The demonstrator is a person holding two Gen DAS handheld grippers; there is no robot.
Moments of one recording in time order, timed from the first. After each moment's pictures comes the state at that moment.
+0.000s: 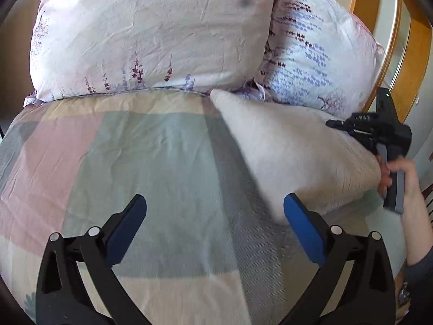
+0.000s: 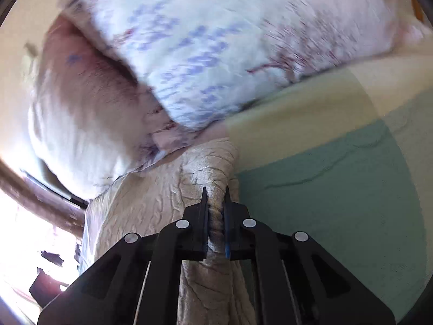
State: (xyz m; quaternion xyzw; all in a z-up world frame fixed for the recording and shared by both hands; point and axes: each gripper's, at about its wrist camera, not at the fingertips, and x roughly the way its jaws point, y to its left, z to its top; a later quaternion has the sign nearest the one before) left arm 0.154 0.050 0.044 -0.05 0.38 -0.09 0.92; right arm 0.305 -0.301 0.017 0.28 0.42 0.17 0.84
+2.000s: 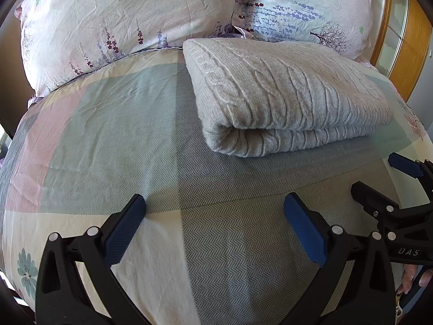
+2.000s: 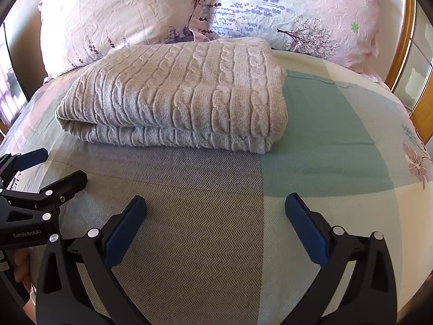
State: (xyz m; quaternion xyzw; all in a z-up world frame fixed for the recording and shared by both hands) left arm 0.125 -0.009 0.007 0.04 0.46 -0.05 0.89; right arm 0.116 -0.200 -0.010 -0.02 0.43 0.07 0.90
